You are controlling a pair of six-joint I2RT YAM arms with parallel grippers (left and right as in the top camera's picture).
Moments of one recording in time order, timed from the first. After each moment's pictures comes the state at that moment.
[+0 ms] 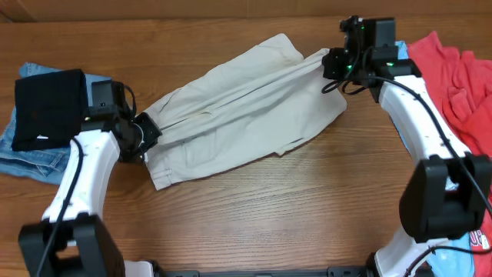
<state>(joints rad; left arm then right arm) 0.13 1.58 1.08 -0.76 0.16 -0.53 0.08 1.88 1.51 -0.47 -0.28 0.17</state>
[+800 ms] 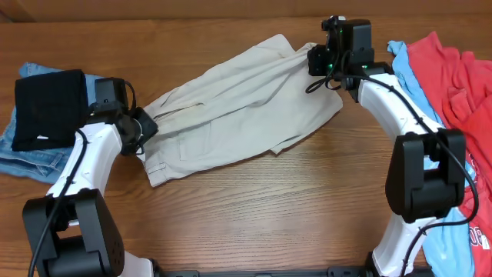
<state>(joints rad) 0.14 1.68 1.08 -0.62 0.04 -0.64 0.13 2.03 1.51 -0.20 -0.25 0.17</state>
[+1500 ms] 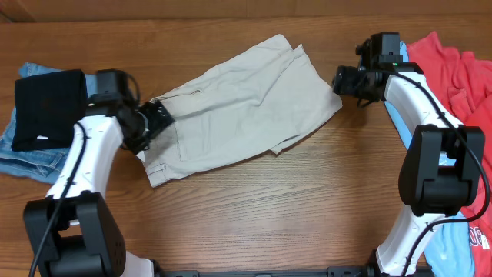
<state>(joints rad) 0.08 1.68 1.18 -0.77 0.25 -0.55 -0.03 2.06 1.52 -0.60 -0.18 0.18</state>
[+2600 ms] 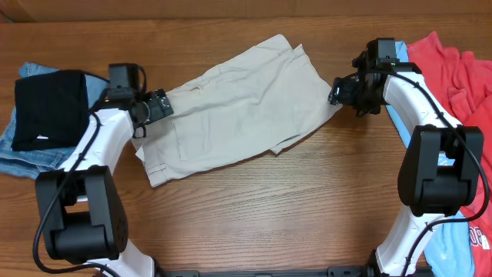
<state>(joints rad) 0.08 1.80 1.18 -0.45 -0.04 -0.36 -0.02 2.06 1.52 -0.75 -0.18 0.17</state>
